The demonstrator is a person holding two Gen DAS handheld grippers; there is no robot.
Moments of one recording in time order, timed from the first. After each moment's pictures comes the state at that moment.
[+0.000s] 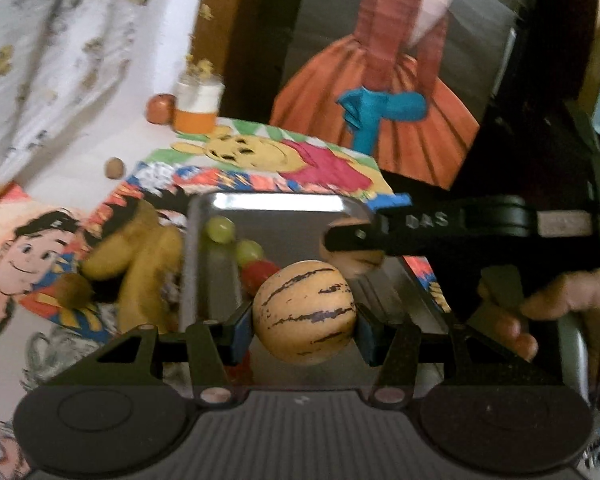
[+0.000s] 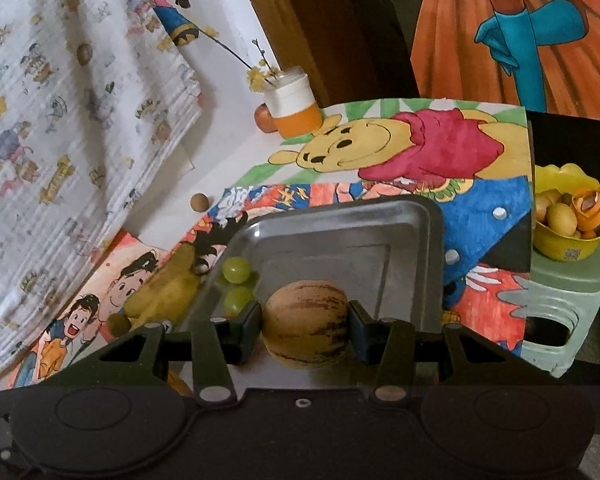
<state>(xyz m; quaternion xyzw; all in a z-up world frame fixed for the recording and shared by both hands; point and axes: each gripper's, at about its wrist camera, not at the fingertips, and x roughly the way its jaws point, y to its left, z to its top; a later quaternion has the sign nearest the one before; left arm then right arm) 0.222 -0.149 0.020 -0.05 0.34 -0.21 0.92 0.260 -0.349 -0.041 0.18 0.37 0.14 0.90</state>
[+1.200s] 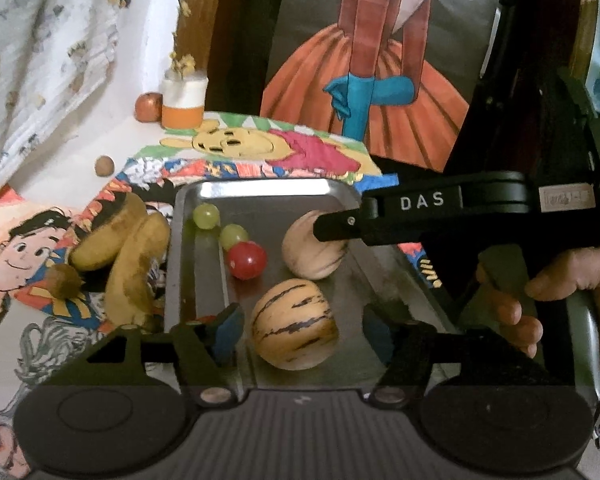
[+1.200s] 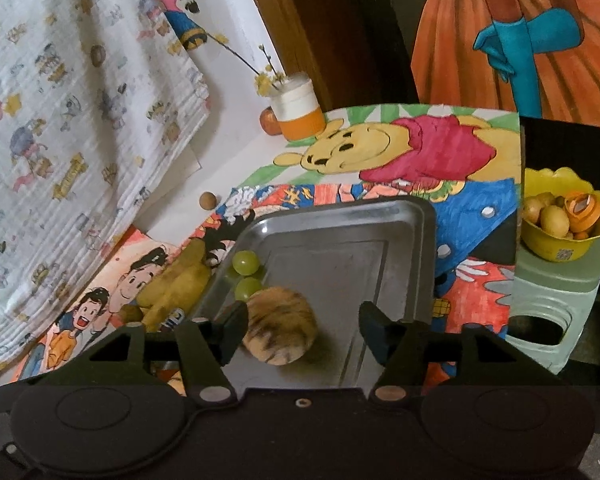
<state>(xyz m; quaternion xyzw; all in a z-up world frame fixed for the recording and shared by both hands) 0.206 -0.156 0.021 -0.03 0.34 -0.21 0.92 0.233 -0.354 -0.018 0.17 0.36 0.15 0.91</state>
